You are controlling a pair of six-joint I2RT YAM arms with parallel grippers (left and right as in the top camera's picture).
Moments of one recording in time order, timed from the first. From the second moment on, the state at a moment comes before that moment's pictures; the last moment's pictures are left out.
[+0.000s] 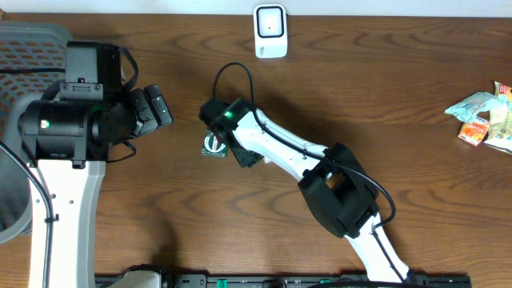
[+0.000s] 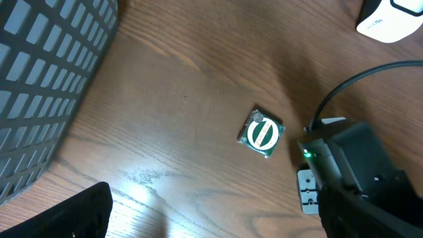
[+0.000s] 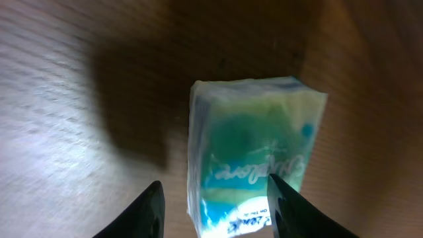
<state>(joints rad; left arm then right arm) -0.05 1.36 1.68 -1.39 -0.06 -0.44 0.83 2.31 1.85 -1.18 0.33 0.33</state>
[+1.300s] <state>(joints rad) -0.05 1.36 1.68 -1.39 -0.06 -0.44 0.35 2.30 1.75 -1.04 -0.89 0.03</state>
